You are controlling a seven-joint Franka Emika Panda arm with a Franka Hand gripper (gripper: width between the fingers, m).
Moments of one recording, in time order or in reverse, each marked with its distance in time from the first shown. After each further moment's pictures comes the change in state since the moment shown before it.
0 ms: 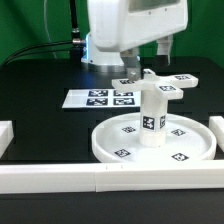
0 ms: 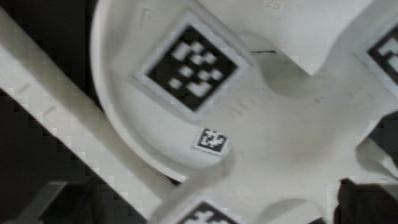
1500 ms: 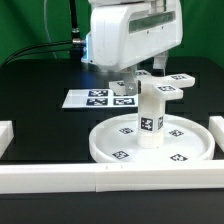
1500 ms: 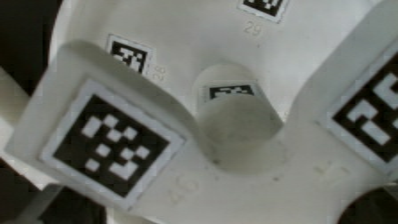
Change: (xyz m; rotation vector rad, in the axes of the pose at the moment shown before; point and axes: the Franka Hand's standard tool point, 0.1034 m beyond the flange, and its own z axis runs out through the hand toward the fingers) arm -0.025 -0.001 0.023 0.018 -0.032 0.015
